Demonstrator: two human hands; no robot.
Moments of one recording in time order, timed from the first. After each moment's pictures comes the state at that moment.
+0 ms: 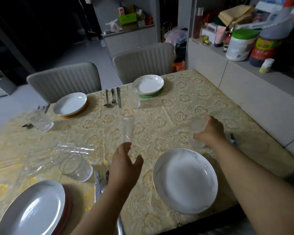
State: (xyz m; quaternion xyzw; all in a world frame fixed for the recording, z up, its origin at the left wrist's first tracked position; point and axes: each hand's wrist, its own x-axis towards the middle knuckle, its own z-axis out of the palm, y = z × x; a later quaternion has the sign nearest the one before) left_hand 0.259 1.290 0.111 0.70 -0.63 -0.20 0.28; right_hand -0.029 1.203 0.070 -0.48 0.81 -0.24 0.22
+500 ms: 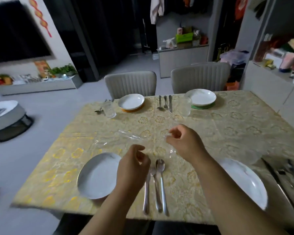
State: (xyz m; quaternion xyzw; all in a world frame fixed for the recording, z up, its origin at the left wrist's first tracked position) left_hand 0.376 1.390 0.175 0.73 -0.52 -0.19 0.39; right_hand 0.221 1.312 0.203 -0.66 0.57 -0.34 0.35
